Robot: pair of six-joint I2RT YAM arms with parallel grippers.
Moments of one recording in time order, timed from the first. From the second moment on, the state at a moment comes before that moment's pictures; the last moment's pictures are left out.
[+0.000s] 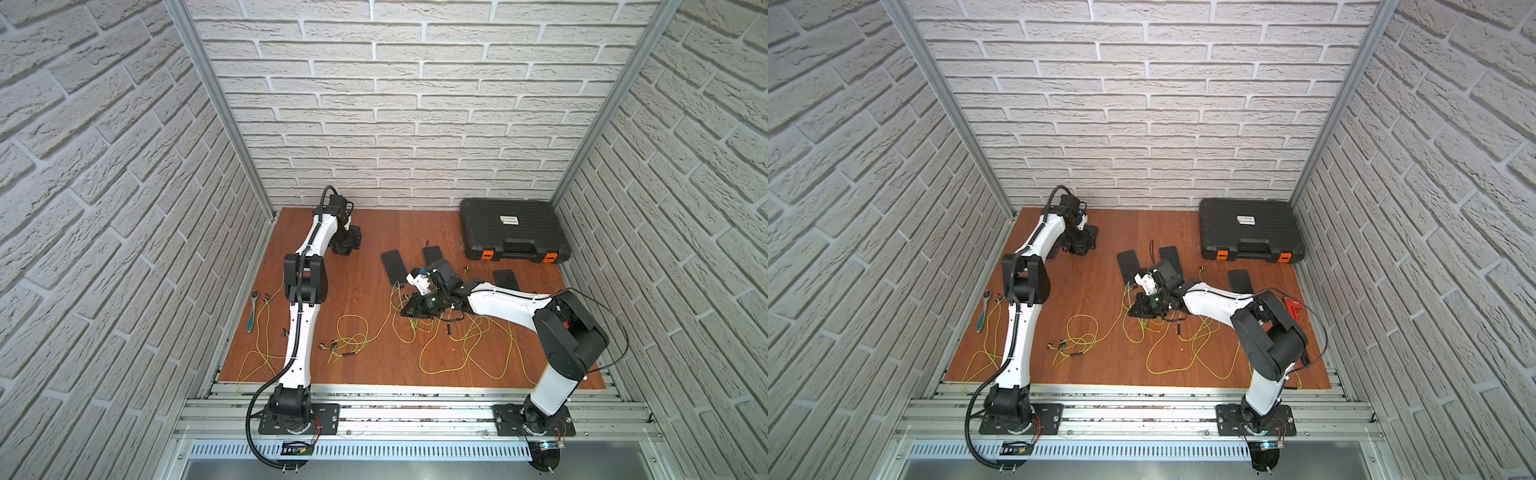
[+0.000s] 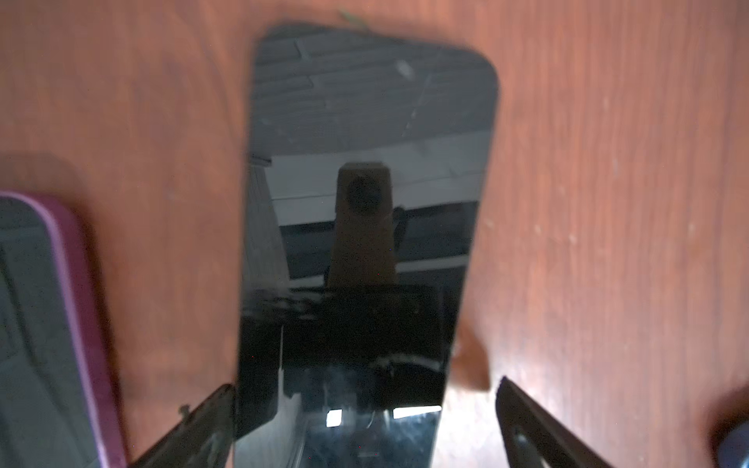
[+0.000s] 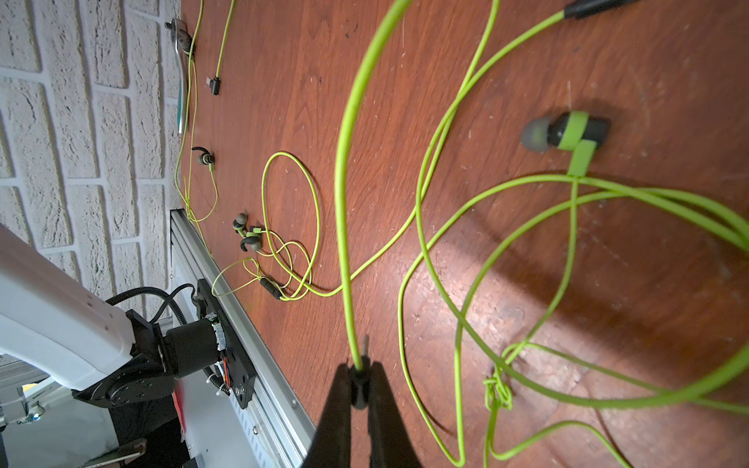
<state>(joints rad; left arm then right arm) -0.14 2.64 2.50 -1.13 0.02 0.02 0.60 1.75 1.04 -0.26 -0.56 0.61</state>
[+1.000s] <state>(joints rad) -0.23 2.29 1.90 -1.17 -0.08 -0.13 0.60 1.76 1.06 -0.29 -0.55 0.55</state>
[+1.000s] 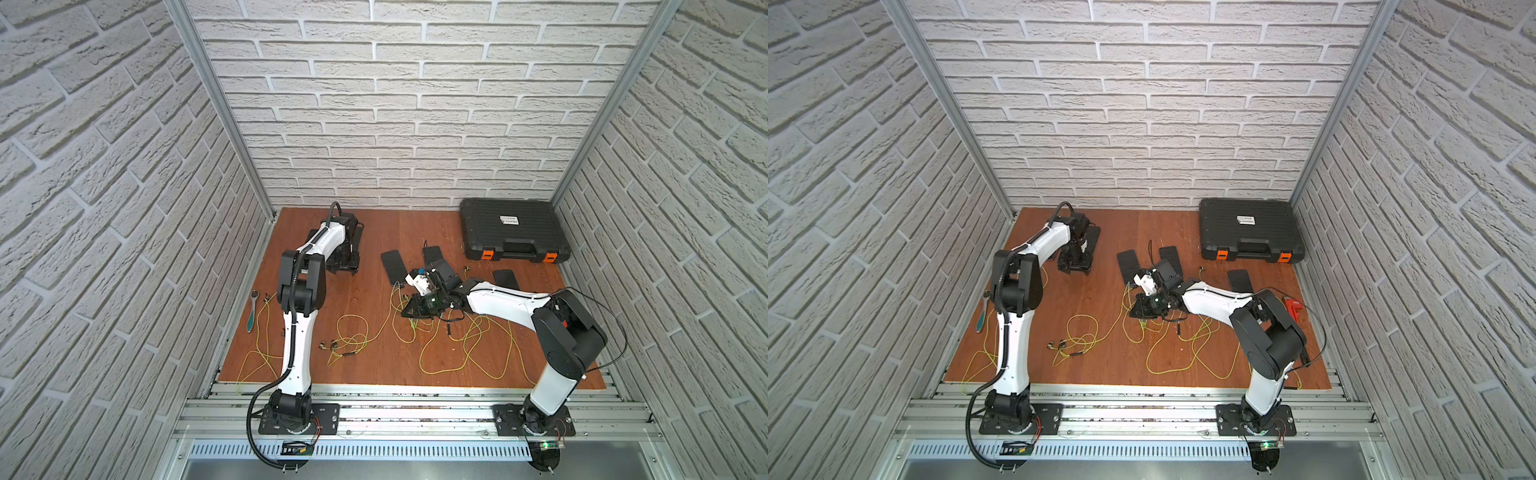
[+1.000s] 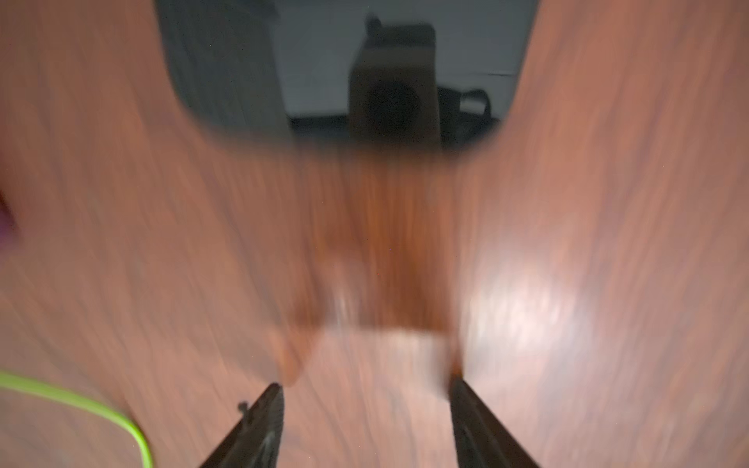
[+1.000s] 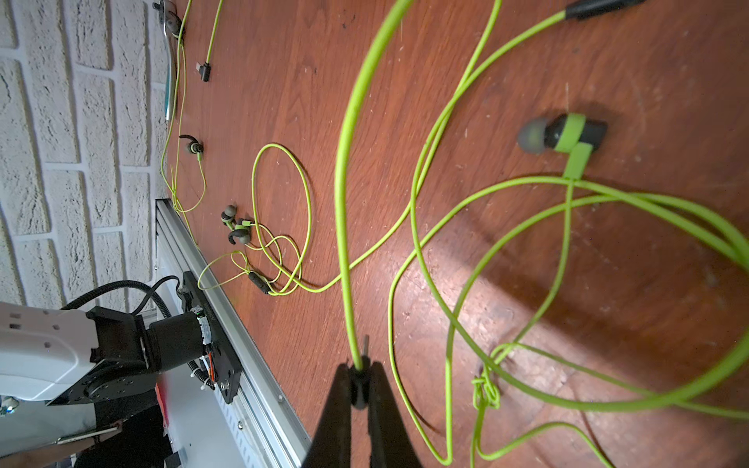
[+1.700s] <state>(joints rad) -0.16 2.69 2.62 -1.21 -0.09 -0.06 0.60 1.77 1.05 -0.30 -0.54 0.55</state>
